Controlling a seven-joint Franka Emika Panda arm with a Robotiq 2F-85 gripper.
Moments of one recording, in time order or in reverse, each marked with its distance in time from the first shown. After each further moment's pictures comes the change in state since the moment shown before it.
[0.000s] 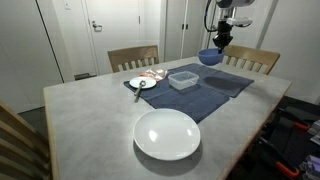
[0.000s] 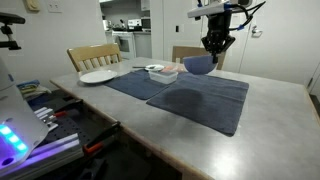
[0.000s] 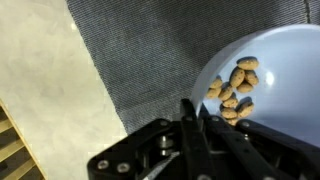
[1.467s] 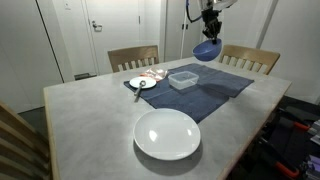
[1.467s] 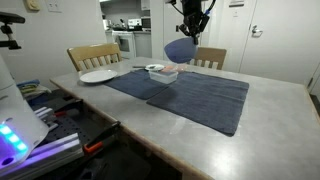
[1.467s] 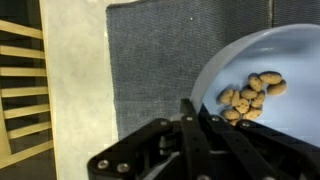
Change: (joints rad) arm 0.237 -0.060 0.016 0.070 -0.327 -0.305 0.157
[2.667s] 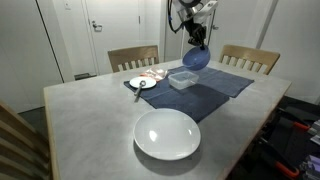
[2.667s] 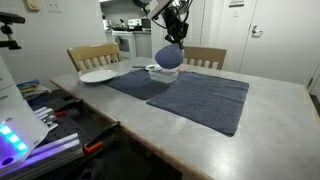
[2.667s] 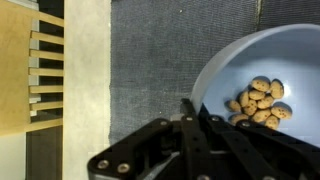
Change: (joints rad) arm 0.159 0.098 0.046 0.039 -0.191 -0.068 0.224
